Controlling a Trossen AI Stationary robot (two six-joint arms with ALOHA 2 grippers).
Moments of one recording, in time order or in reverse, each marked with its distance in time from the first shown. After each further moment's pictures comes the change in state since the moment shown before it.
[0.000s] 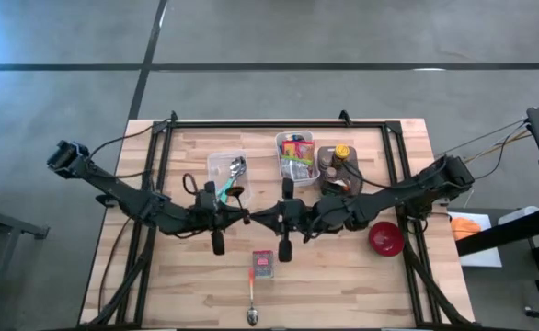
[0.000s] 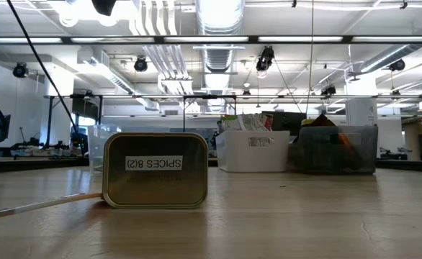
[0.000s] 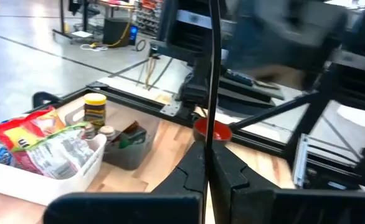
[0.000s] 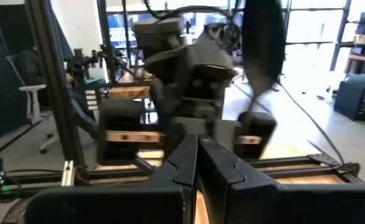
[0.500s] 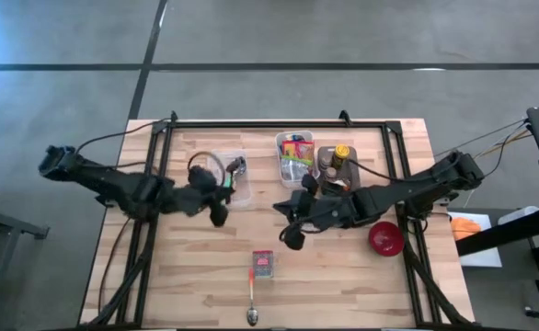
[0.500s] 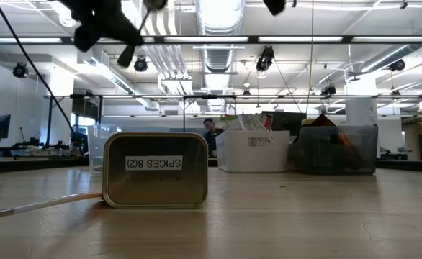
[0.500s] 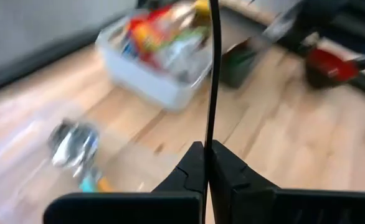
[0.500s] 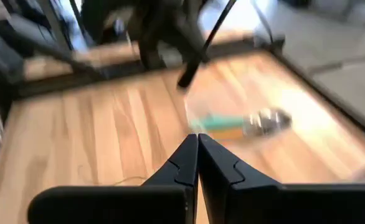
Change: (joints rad) left arm 0.230 -0.083 0.077 -0.694 0.084 -0.322; right arm 0.006 -0.098 0.000 -0.654 0.162 0.314
